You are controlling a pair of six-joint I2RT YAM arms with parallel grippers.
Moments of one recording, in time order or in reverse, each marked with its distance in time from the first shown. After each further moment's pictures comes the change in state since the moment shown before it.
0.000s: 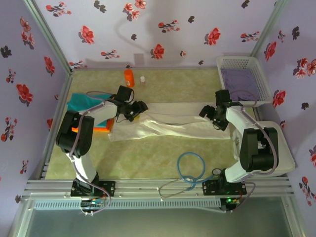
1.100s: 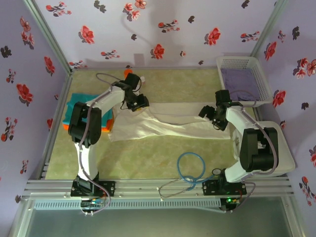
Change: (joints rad) left arm -0.018 0.188 0.409 -0.436 -0.085 0.307; right arm 0.000 0.000 -0.002 0.000 -0.024 -0.009
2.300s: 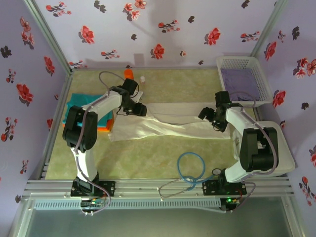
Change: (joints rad) left arm -0.005 -0.098 -0.138 -0.004 -0.018 0.450; right arm 0.000 0.000 -0.020 0.000 -0.014 -0.018
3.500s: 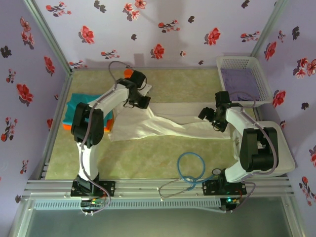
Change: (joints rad) left arm -0.058 0.131 0.277 -0.107 -0.078 0.138; right arm 0.000 0.000 0.000 0.000 0.000 -0.003
